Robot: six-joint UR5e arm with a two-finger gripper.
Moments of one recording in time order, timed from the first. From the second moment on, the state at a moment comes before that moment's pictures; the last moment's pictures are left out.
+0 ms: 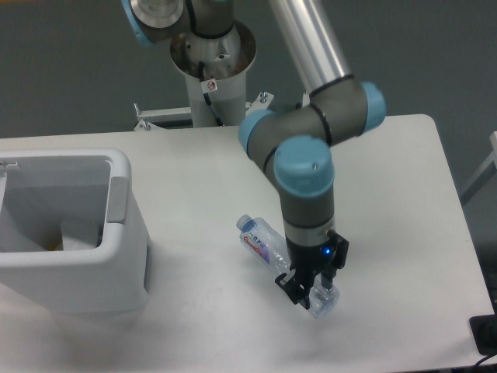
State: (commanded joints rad) arm 2.44 -2.00 -1.35 -0.73 1.37 -0.22
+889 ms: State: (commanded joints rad) arm 2.19 -1.84 -1.30 -0.64 1.23 -0.18
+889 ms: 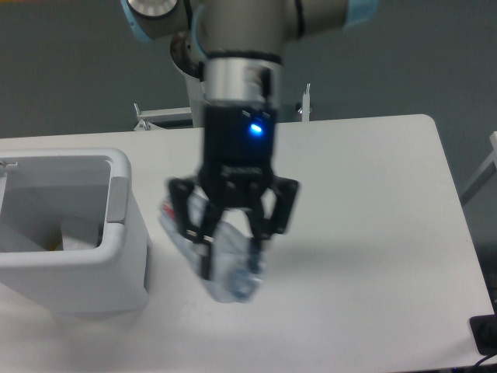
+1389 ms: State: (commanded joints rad) arm 2.01 -1.87 -1.39 -0.64 1.20 -0.11
